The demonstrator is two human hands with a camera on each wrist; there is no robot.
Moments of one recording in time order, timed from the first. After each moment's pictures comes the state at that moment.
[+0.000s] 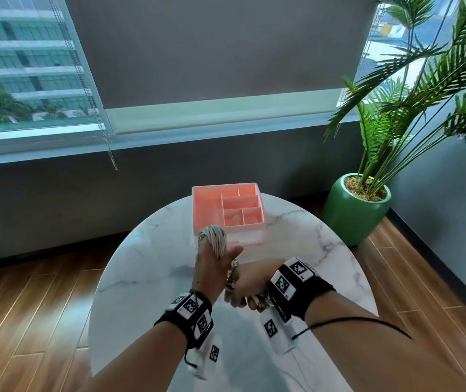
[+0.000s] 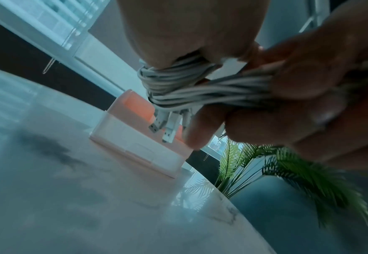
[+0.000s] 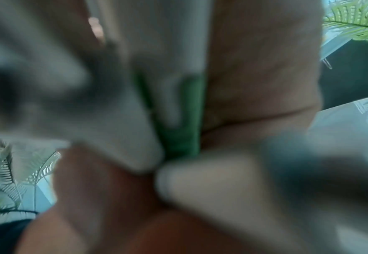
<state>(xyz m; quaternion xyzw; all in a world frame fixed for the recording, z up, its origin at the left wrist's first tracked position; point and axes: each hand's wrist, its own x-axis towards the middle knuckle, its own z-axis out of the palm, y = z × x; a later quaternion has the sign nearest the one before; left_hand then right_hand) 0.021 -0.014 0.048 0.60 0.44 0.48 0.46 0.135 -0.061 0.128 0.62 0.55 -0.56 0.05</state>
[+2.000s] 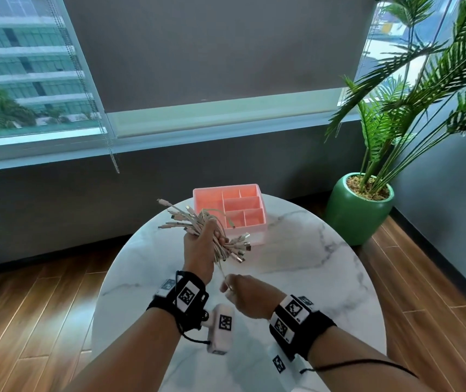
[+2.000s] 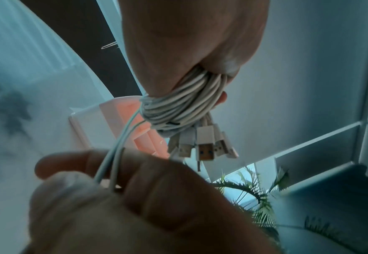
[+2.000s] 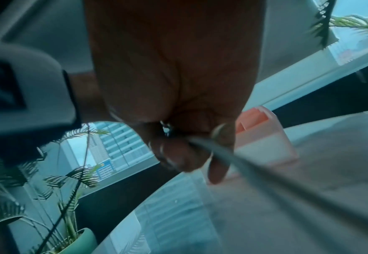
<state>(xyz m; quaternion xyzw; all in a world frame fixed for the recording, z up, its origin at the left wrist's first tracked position) 0.019 -0.001 0.113 0.35 0.44 0.53 0.64 0.129 -0.082 0.070 0.60 0.73 -0.31 -0.09</state>
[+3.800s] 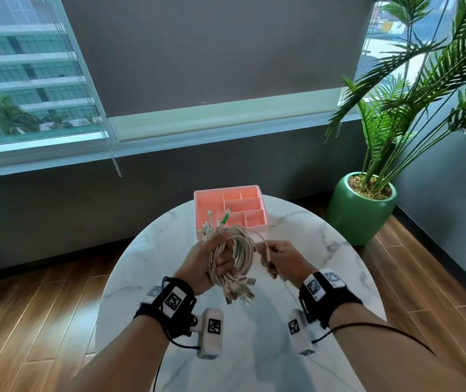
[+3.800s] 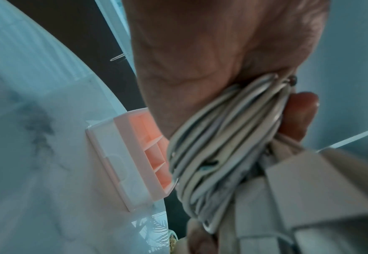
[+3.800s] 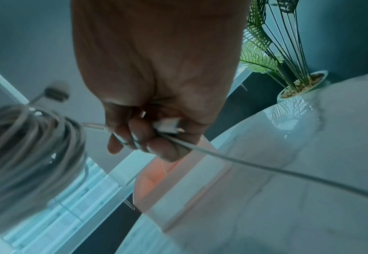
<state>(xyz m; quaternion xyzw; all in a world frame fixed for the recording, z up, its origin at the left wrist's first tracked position) -0.005 -0.006 0.107 0.38 0.24 0.29 0.84 0.199 -0.055 0.074 0.60 0.43 -0.50 -0.46</state>
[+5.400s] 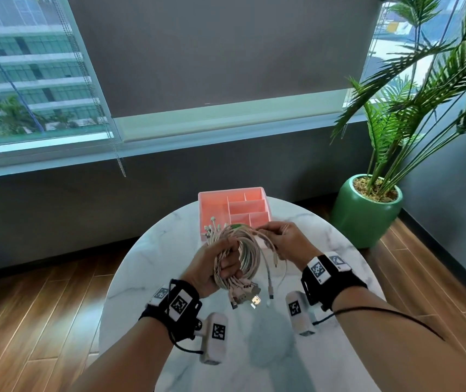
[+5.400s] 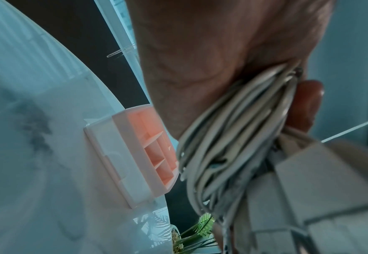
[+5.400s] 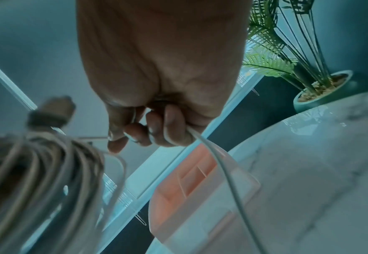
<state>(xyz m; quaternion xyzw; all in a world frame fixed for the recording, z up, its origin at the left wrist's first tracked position) -0.004 -0.007 0.110 0.37 0.21 0.29 0.86 0.204 -0.034 0.116 0.59 0.49 -0.44 -0.46</state>
